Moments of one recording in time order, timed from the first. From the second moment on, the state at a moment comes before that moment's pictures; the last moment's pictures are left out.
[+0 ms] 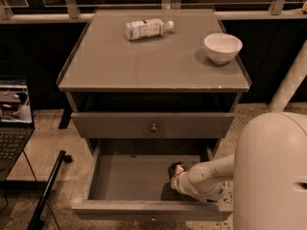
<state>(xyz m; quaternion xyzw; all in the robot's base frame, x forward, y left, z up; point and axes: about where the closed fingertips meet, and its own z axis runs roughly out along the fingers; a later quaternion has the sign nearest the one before) 0.521 -0.119 0.358 0.01 0.97 0.16 0.19</state>
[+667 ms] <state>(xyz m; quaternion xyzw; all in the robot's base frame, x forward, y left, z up) 0.520 -0.118 0.364 -0.01 0.97 0.18 0.18</state>
